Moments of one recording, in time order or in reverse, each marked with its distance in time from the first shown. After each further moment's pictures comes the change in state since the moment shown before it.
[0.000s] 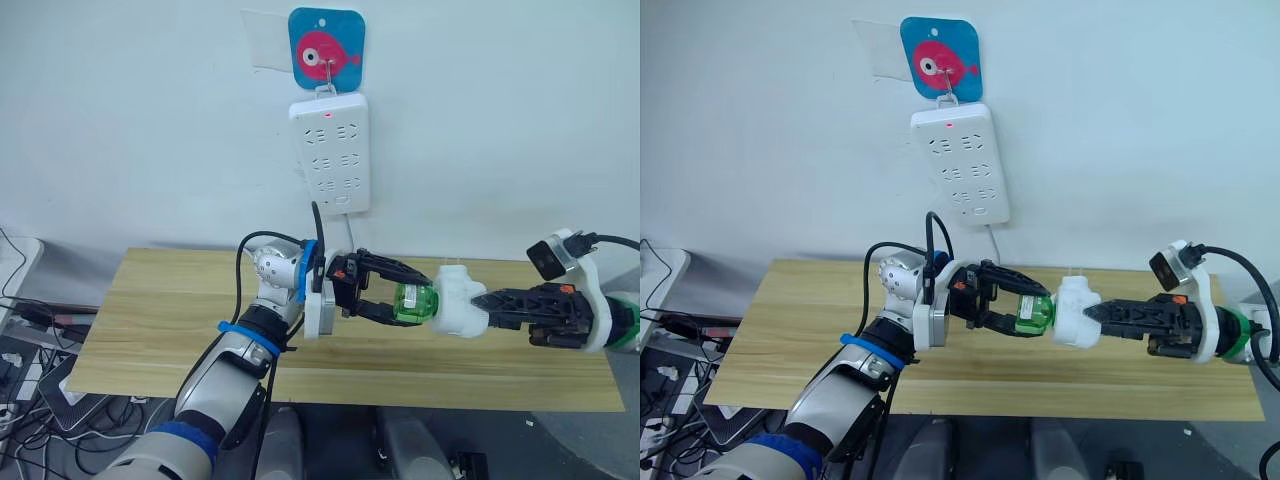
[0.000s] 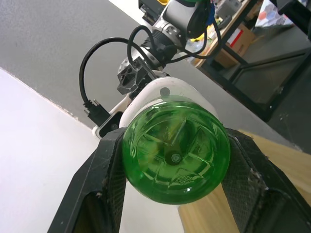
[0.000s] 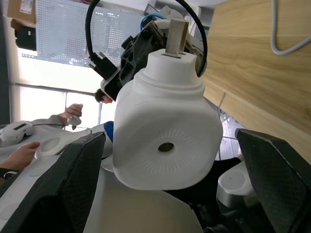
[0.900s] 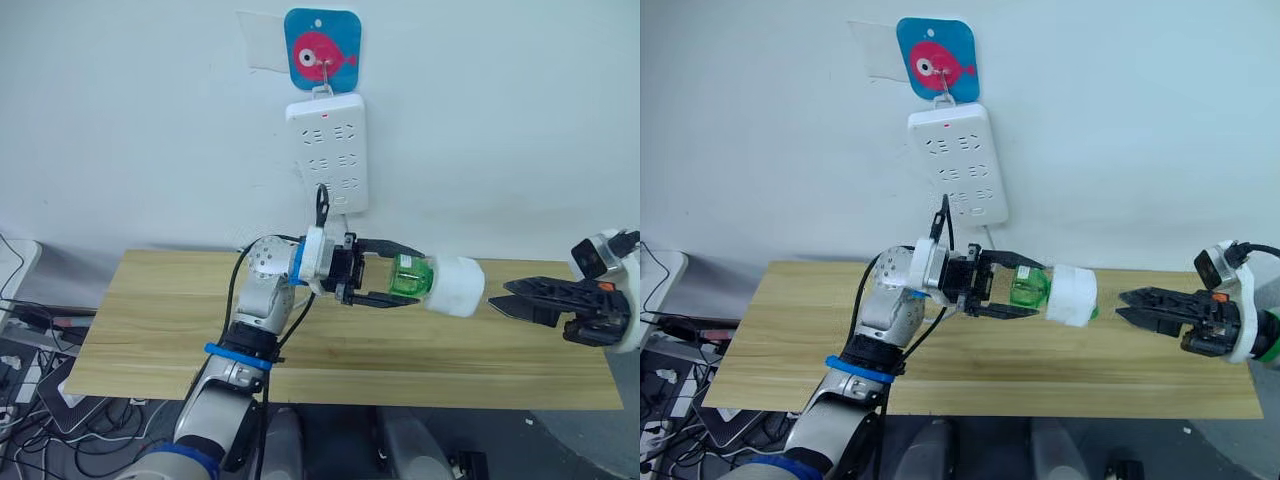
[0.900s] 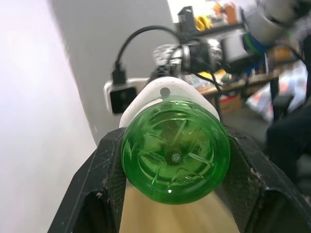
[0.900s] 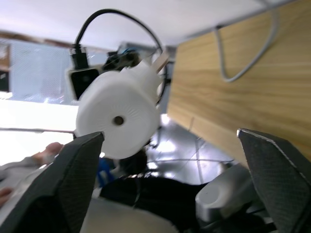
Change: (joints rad) left arm 0.120 -0.038 0.216 -0.275 0.091 0.740 0.041; right arm 0.110 -0.043 -0.183 0.119 0.000 0.083 -0.023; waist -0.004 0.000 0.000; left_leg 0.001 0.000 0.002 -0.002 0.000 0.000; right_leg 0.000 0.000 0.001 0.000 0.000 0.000
